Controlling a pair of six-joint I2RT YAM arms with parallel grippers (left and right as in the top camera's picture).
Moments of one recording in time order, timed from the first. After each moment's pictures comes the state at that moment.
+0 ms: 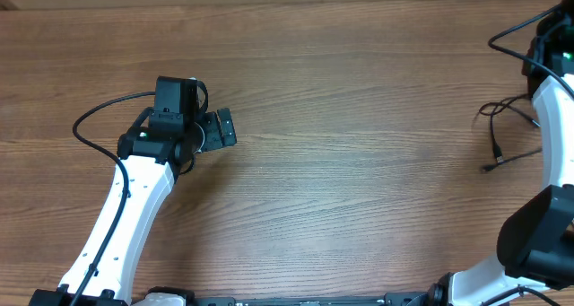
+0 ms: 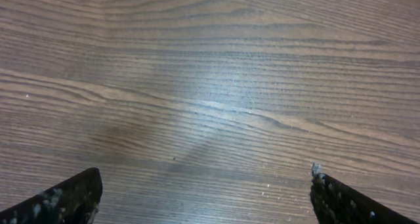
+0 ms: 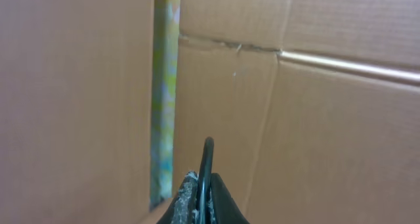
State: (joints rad) left arm -0.15 1.40 1.07 -0.71 -0.01 -0.36; right arm -0.29 1.78 1.59 0.26 0.69 -0.09
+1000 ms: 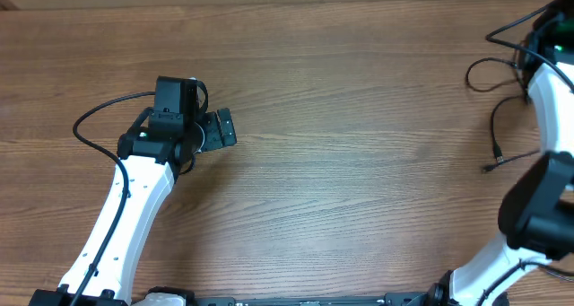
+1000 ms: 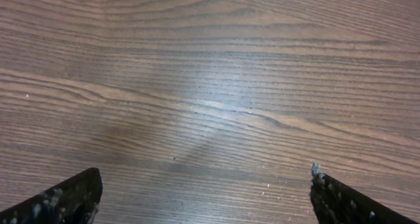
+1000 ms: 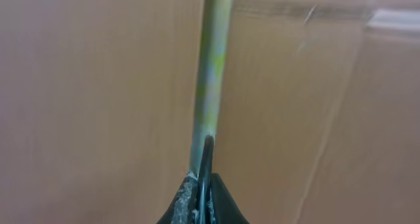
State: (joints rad) left arm -0.15 1.40 1.07 -0.71 -0.01 -0.36; right arm -0.31 1.96 1.65 0.32 0.53 -0.05
